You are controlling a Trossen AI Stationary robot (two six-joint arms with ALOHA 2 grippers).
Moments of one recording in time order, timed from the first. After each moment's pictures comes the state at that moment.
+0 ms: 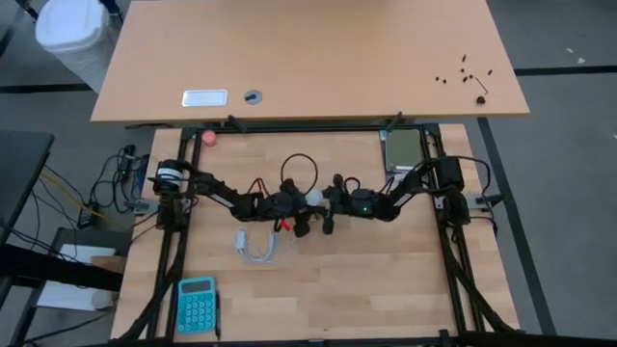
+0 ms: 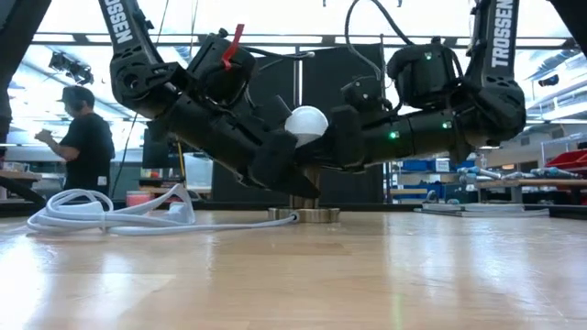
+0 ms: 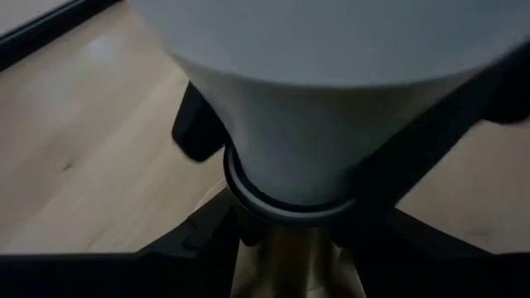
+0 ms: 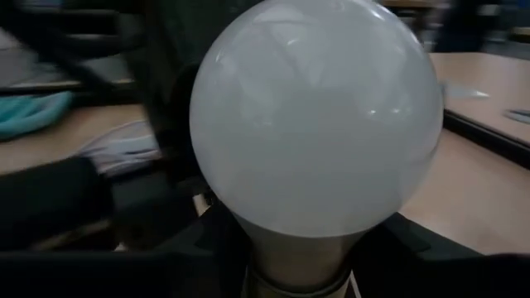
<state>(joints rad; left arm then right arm) 0.02 1.91 0.73 0.69 -0.31 -0.12 -0.02 2.02 0.61 1.27 0.21 0.02</state>
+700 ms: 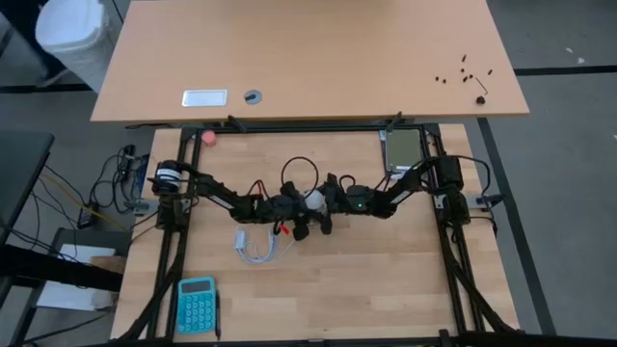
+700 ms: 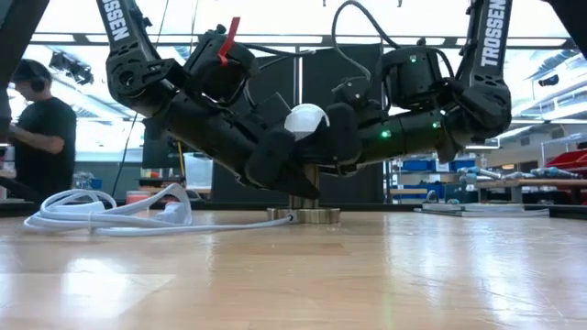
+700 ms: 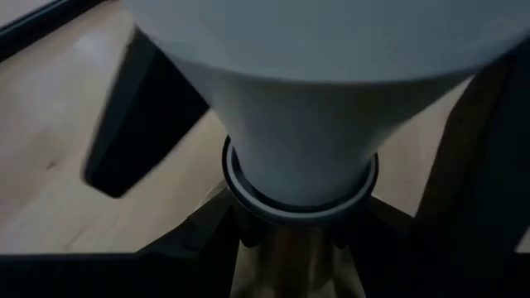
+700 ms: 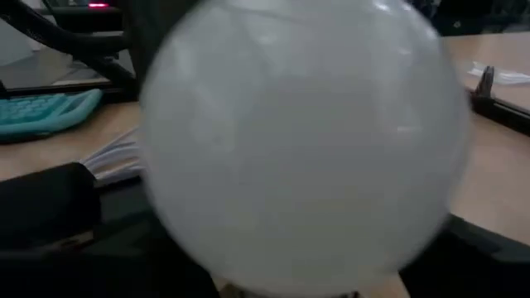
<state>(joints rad) 0.01 1.91 0.73 0.69 -0.33 -0.12 -0.02 2.02 0.66 1.20 0.09 0.06</state>
